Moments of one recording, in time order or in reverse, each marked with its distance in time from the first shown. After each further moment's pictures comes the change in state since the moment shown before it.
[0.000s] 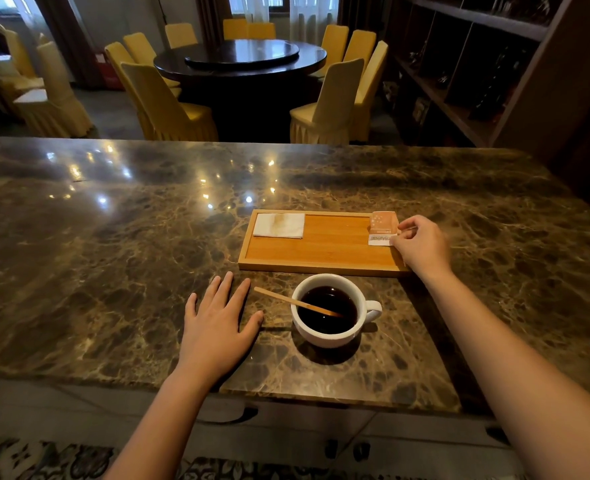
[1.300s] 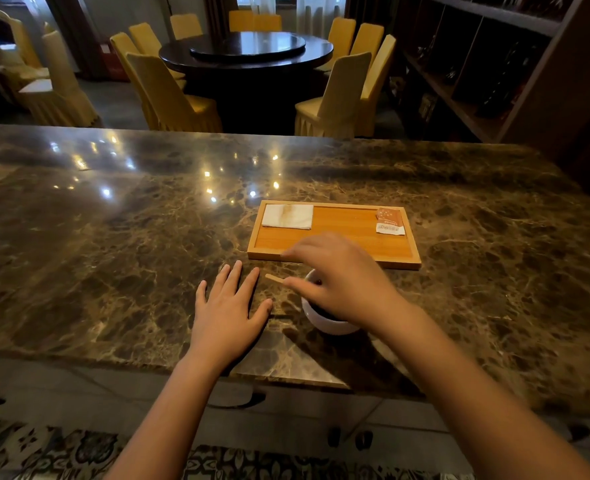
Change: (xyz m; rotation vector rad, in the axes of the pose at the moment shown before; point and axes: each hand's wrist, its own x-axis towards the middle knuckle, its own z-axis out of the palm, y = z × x) left_hand 0.001 -0.001 0.004 -0.011 0.015 0.010; right_hand -0.132 -0.106 -0.022 -0.136 -0.423 -0.923
